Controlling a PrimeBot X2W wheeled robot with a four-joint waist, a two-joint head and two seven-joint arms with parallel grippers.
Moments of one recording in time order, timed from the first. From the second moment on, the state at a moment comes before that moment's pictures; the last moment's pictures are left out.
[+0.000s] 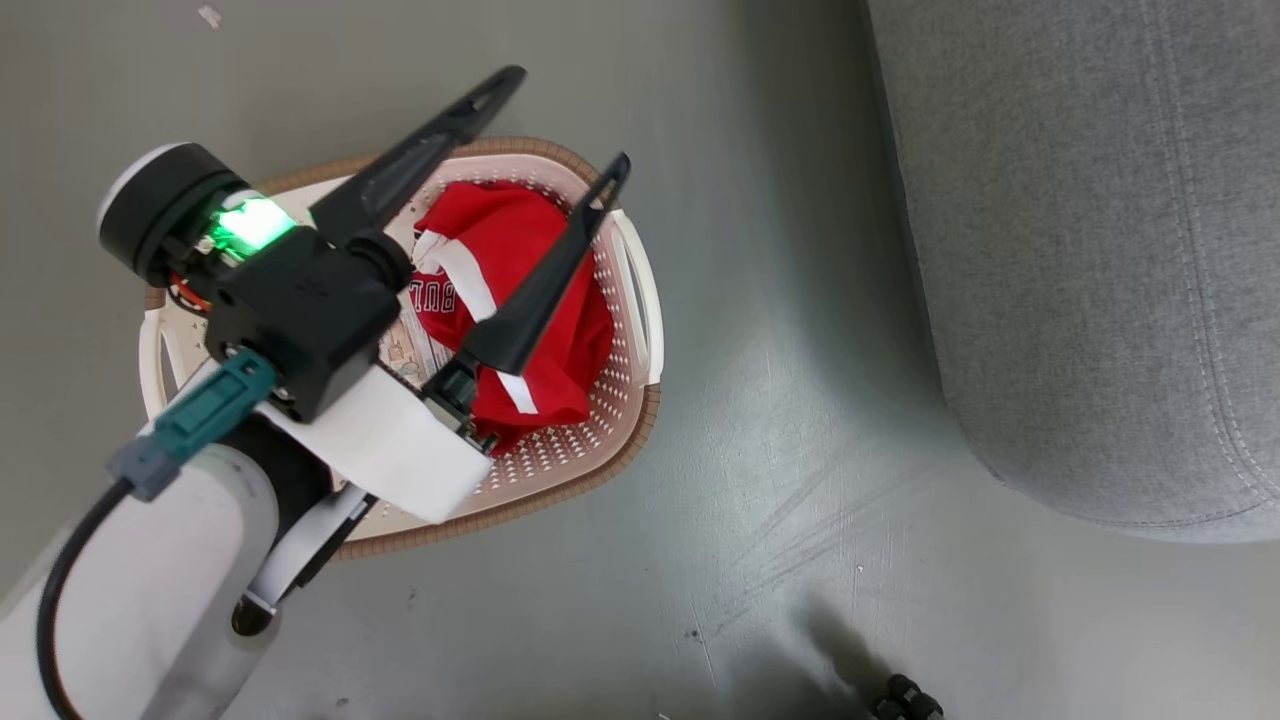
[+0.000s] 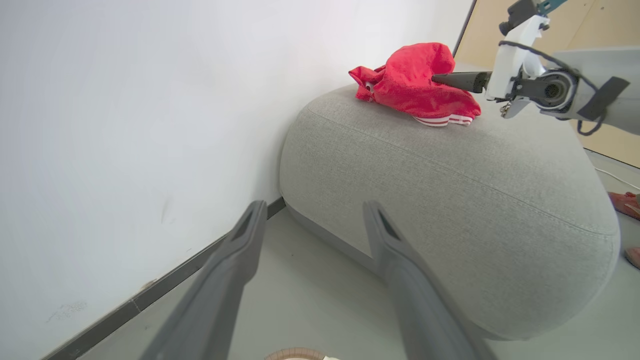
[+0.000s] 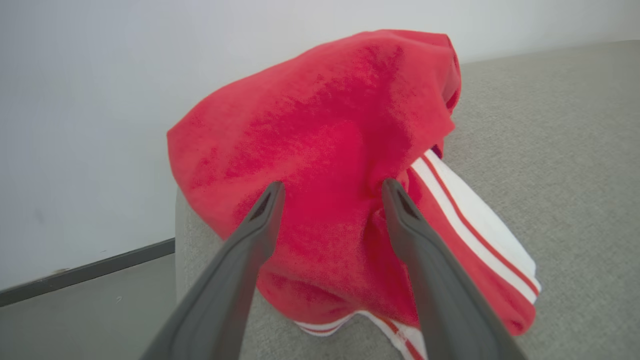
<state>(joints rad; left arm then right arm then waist) -0.69 0.40 -0.52 -0.41 -0.44 0.00 0.19 -1.02 -0.24 -0.34 0.62 0.11 0.12 -0.09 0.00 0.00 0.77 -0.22</state>
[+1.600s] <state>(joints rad) -0.30 0.29 -0.25 -0.14 -0.57 0.14 -0.24 -0.68 -0.12 0.09 0.38 0.01 0.12 -0.26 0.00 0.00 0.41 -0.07</state>
